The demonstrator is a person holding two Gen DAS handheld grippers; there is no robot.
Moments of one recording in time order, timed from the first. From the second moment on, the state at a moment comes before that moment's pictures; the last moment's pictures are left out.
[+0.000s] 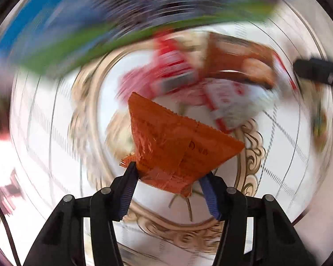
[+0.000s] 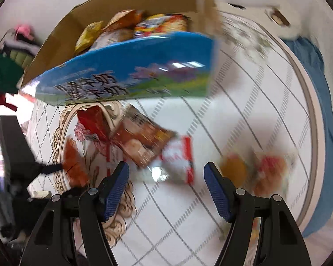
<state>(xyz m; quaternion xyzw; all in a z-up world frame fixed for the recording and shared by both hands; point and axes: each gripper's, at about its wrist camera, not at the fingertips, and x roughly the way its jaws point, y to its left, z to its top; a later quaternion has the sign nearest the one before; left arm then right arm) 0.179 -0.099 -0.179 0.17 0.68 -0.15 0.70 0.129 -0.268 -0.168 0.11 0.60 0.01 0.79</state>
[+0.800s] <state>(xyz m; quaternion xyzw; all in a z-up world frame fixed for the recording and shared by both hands) 0.180 -0.042 -0.219 0.05 0.71 -0.09 0.70 0.142 -0.214 -0.227 0.15 0.69 0.05 0.70</state>
